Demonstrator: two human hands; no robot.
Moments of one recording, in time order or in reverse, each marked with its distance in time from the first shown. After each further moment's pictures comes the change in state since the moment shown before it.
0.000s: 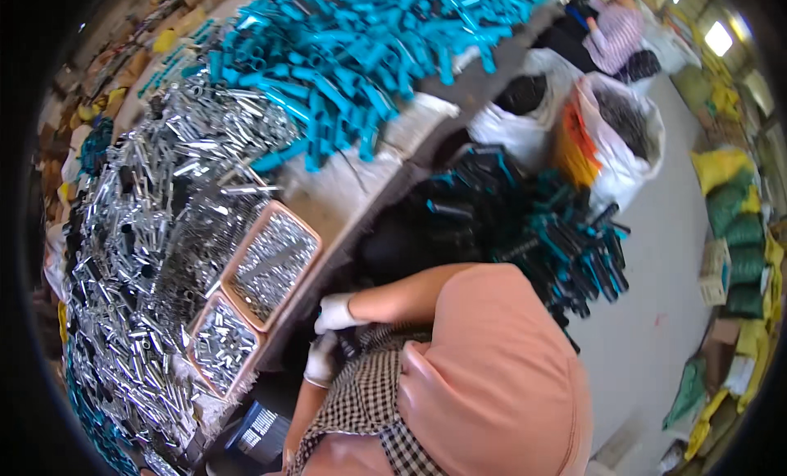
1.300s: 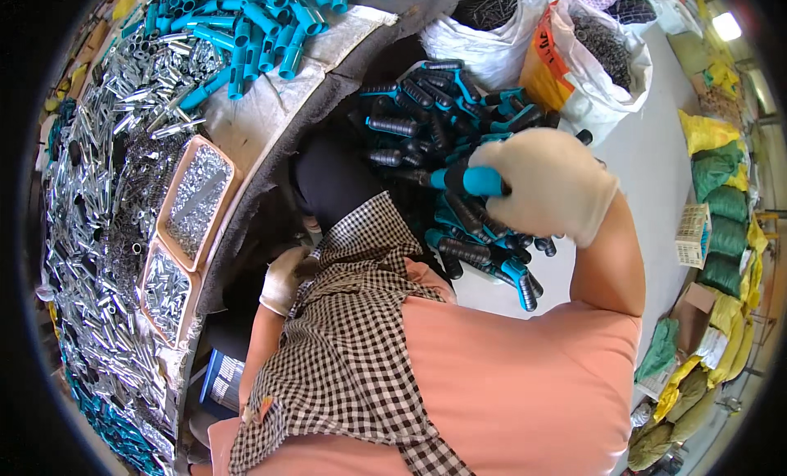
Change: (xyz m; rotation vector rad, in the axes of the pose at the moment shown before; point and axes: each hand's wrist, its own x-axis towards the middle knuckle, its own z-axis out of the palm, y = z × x) left_hand 0.005 -0.002 0.050 0.534 -0.080 -0.057; right_hand -0.398 -0.017 -0.170 -0.574 0.443 0.426
